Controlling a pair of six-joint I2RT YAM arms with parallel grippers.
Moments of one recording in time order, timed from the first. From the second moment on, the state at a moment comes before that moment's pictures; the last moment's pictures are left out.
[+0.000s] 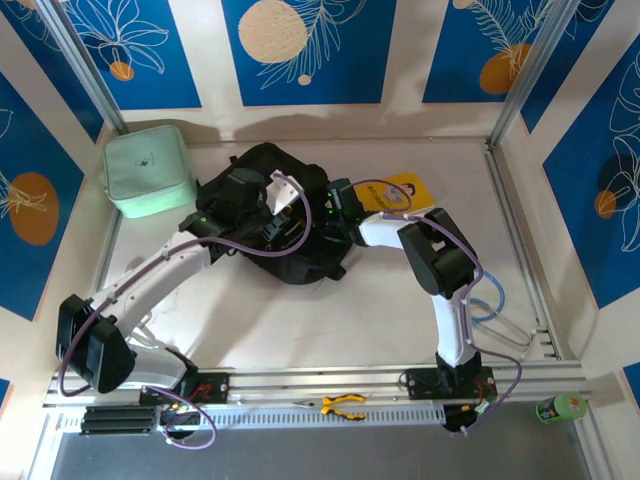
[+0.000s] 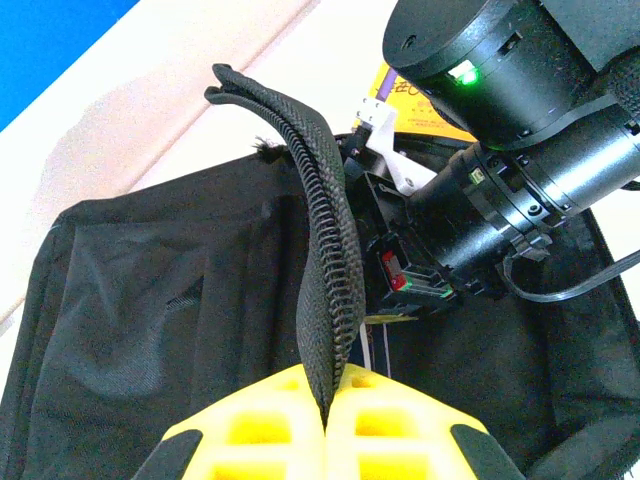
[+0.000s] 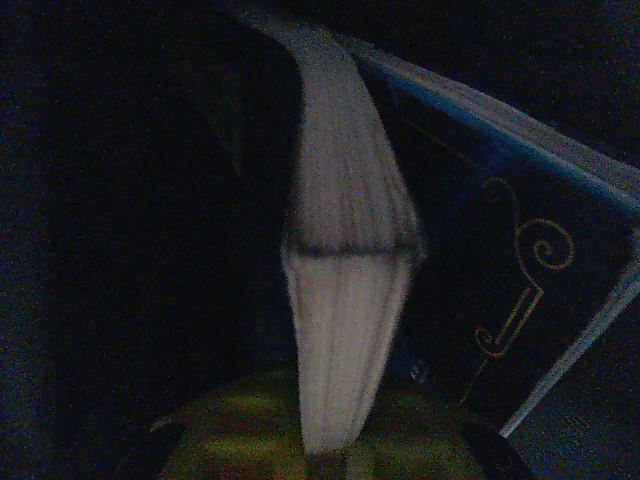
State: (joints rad) left arm -0.59 1.37 1.17 -0.40 0.00 0.37; right arm 0.56 2.08 1.24 0.24 -0.40 1.34
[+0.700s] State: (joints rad) left arm -0.59 1.34 1.05 -0.48 0.12 0.28; right arm 0.25 1.47 0.91 -0.14 -0.36 1.00
